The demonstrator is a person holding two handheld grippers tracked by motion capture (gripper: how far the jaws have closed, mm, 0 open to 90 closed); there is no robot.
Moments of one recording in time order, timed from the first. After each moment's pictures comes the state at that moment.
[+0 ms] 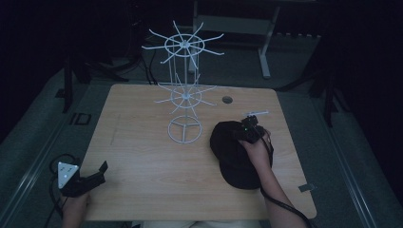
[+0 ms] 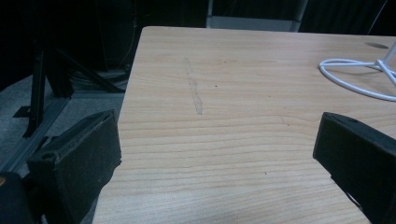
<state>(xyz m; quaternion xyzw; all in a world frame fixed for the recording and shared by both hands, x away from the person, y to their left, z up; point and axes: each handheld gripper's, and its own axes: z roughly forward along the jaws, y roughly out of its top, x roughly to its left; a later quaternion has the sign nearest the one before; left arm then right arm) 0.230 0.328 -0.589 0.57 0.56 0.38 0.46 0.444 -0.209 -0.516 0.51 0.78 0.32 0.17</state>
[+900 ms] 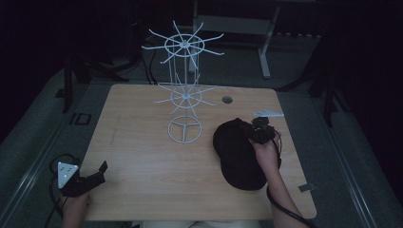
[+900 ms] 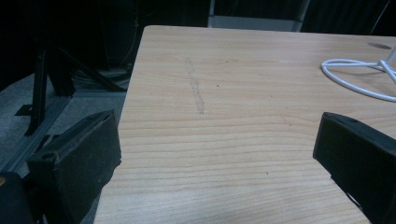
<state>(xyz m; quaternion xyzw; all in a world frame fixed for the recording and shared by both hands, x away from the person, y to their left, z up) 0.230 0.328 -0.589 0.57 0.56 0.38 0.46 0.408 -0.227 -0.477 0.46 0.77 0.39 0.21</state>
